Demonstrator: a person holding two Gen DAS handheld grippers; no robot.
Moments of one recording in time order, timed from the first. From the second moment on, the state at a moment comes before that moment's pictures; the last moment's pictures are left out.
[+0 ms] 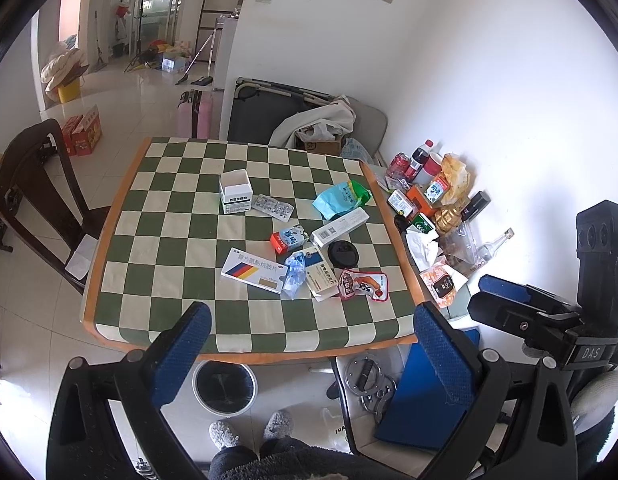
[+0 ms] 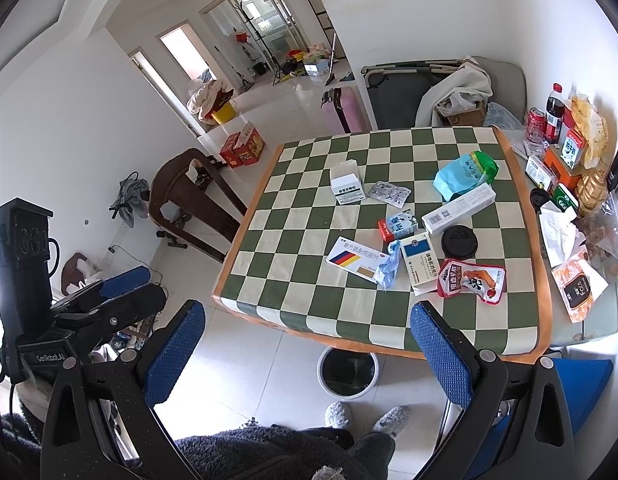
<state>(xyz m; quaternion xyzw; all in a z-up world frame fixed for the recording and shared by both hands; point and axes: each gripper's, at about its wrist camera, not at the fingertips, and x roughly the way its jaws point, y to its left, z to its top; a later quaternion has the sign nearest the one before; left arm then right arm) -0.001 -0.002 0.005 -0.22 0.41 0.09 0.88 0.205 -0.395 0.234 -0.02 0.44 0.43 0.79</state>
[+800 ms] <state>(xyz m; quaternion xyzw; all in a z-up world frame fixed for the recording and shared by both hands) 0.000 -0.004 0.004 -0.22 0.41 0.09 0.88 0.202 -0.398 0.238 -0.02 0.44 0.43 0.79</state>
